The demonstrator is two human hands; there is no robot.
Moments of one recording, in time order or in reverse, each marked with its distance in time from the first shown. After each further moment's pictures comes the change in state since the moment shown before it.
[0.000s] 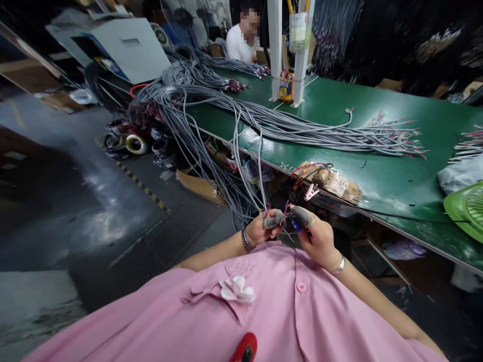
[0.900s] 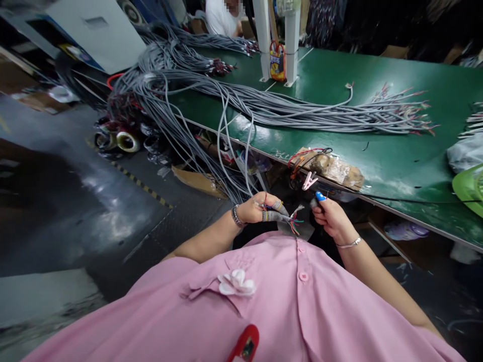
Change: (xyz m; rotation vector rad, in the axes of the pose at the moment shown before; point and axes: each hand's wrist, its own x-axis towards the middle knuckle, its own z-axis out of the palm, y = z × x) left_hand 0.019 0.076 0.015 0.925 -0.351 0.050; right_hand -0.009 0.074 -0.005 1.112 0.111 1.156
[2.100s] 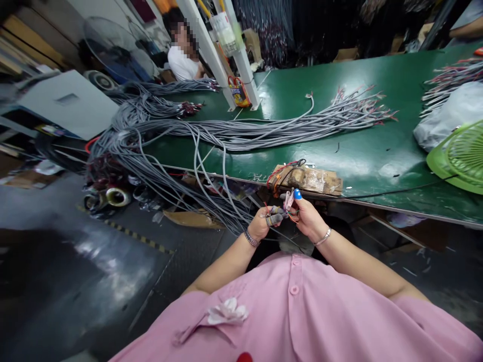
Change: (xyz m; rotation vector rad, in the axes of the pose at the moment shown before) left_hand 0.065 -0.092 0.021 -0.404 0.365 -0.180; right_hand 0.054 -0.002 0.025 0.379 -0.029 -0.178
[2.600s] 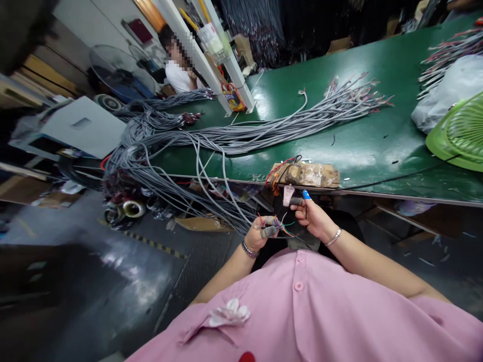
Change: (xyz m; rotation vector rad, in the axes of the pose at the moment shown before) left_hand -0.040 0.001 0.001 -0.045 -0.010 0.011; right_hand -0.020 0.001 -0.033 0.083 0.060 0.146
